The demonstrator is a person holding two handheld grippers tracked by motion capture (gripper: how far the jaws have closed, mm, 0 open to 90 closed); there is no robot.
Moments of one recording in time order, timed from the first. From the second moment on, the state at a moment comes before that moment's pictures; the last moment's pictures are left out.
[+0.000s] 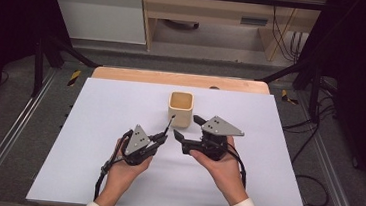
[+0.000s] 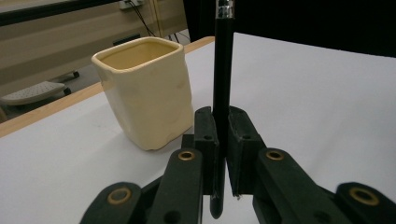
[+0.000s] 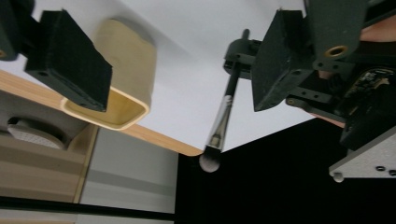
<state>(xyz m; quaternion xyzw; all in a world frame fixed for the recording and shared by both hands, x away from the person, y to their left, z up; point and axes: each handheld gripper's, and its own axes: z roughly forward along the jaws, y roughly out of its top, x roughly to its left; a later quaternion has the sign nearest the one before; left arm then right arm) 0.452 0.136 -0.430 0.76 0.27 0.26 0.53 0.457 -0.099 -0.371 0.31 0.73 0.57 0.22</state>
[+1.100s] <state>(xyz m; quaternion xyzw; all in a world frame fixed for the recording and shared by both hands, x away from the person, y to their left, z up) 0.447 0.124 -0.429 0.74 0.28 0.24 0.56 0.468 -0.071 -0.386 0.32 0.71 0.61 0.14</state>
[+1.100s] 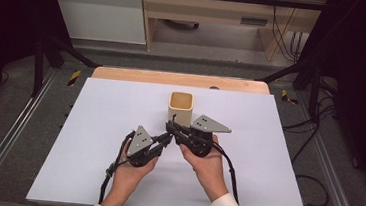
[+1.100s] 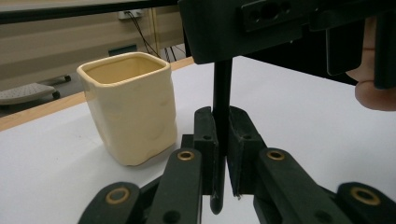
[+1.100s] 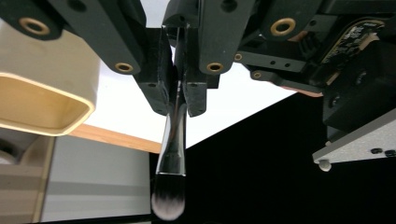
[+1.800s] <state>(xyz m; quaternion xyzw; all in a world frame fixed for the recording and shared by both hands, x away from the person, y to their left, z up) 0.439 0.178 -0.444 0.74 0.31 0.28 0.53 0.480 -0.094 -0.383 0.33 0.73 0.57 0.18</state>
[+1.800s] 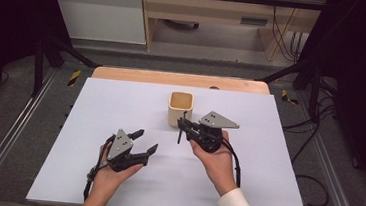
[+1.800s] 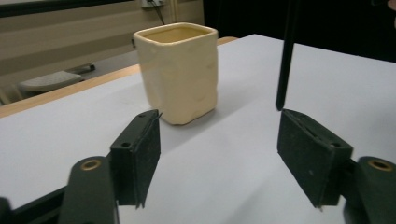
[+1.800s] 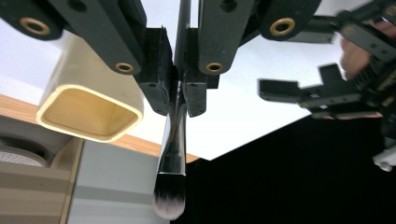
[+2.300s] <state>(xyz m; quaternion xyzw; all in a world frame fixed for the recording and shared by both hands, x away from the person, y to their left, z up) 0.438 0.208 -0.446 0.73 0.33 0.29 0.52 0.488 -0.100 -0.376 0.33 0.74 0.55 0.21</state>
